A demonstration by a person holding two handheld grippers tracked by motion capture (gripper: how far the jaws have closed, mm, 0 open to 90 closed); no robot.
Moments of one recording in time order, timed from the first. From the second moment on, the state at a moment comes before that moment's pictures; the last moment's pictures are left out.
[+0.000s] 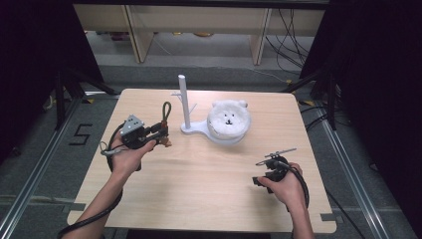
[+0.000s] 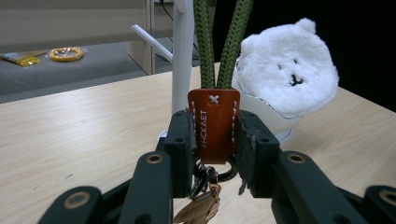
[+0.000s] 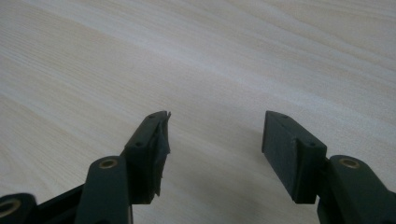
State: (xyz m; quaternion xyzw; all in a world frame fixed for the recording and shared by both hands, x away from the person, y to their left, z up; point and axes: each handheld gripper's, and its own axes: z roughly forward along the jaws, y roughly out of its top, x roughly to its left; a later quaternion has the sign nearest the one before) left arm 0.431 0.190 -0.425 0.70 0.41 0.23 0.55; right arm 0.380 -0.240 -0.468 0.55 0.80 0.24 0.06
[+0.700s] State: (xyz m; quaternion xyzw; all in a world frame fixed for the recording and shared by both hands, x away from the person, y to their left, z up) left arm 0.453 0.181 -0.420 0.69 0.41 0.22 0.55; right arm 0.379 -0.241 -0.467 0.56 0.79 0.24 0.06
